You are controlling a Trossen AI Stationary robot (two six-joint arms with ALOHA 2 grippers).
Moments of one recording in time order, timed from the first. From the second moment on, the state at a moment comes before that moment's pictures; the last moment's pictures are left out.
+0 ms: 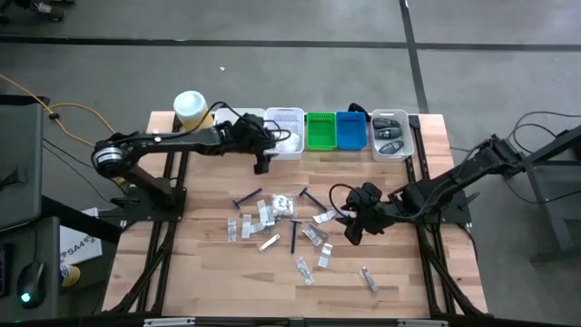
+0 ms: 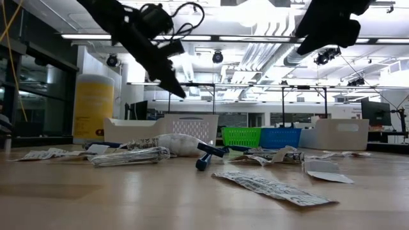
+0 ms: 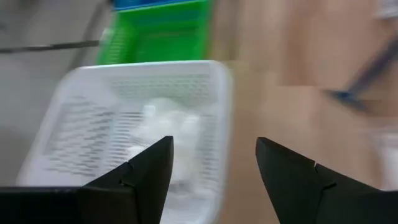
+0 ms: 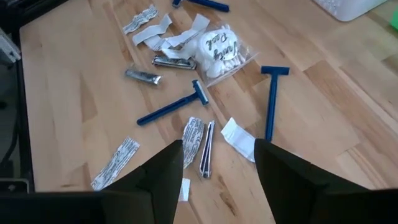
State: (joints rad) left arm 0.41 1.45 0.97 -0.18 0.00 0.37; right arm 0.45 1.25 0.94 -0.57 0.43 0.86
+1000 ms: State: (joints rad) left arm 0.00 1.62 0.96 -0.27 -0.07 0.20; right arm 0.51 1.25 0.94 -0.55 0.47 0.84
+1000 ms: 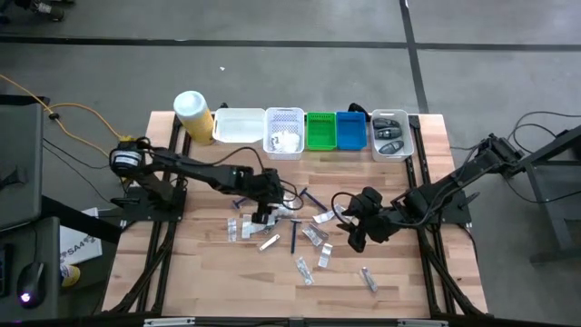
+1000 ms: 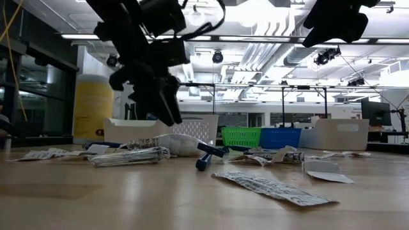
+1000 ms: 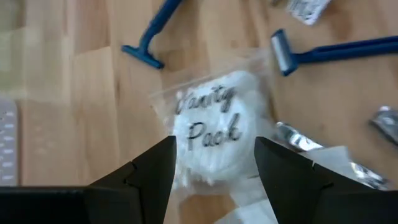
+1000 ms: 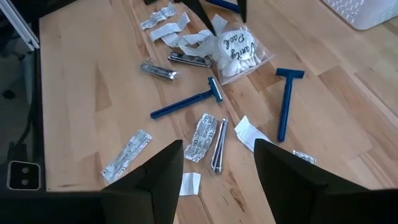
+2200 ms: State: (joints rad) left arm -0.01 1.74 0.97 -0.20 -0.09 0.18; right arm 0.51 1.25 0.94 -0.55 0.47 0.84
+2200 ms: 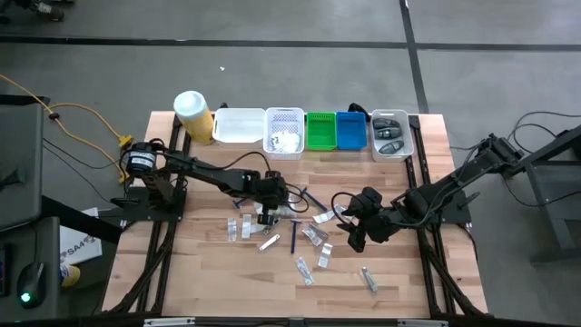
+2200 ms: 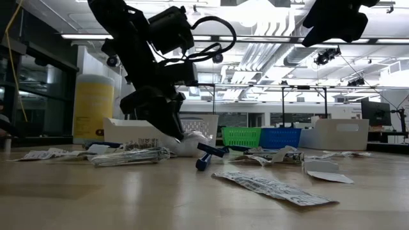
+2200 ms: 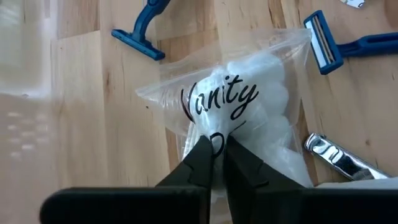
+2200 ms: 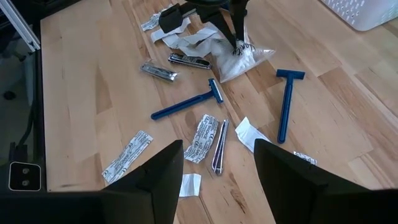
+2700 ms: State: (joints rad) left arm 0.00 1.55 1.16 -0.47 -0.45 0.43; right arm 0.51 1.25 0.94 -0.55 0.47 0.82
